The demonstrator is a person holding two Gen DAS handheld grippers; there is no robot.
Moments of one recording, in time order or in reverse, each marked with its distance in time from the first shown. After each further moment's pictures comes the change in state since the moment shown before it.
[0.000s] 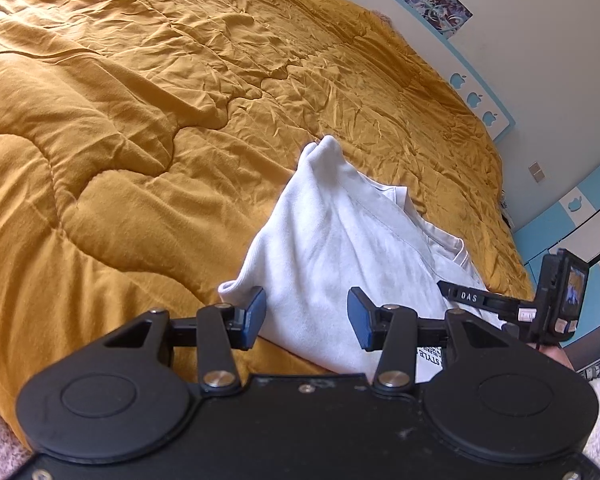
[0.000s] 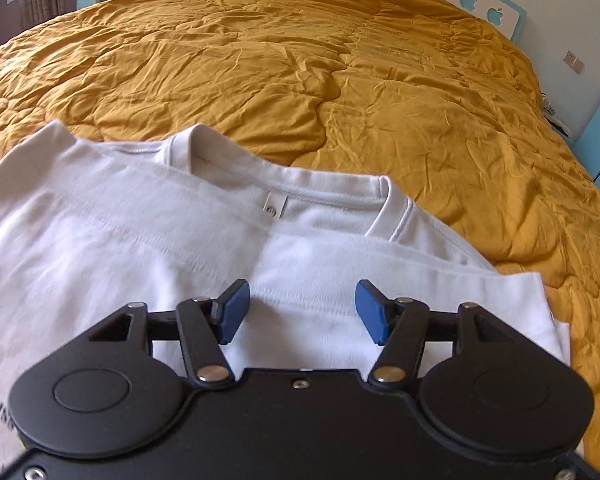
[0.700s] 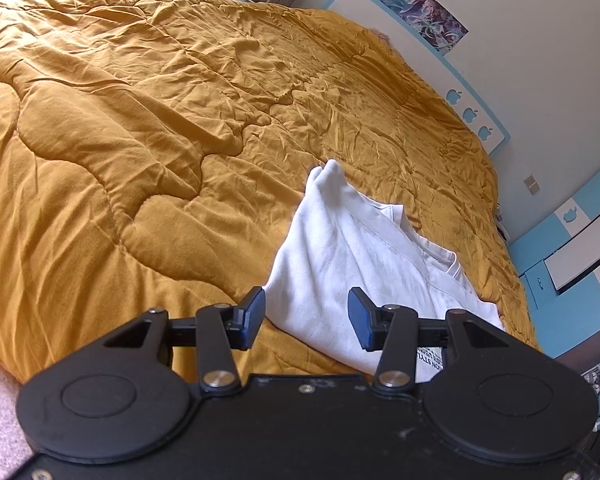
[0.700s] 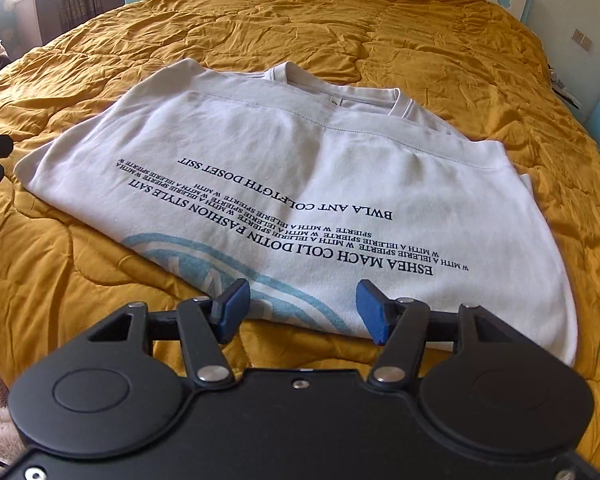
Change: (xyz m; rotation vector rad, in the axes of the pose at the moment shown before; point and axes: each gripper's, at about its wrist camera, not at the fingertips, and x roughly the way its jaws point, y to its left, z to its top) left arm -0.043 0.013 0.003 -0.004 -0.058 -0.001; right arm -0.143 0.027 -0.114 0.032 0.026 0.098
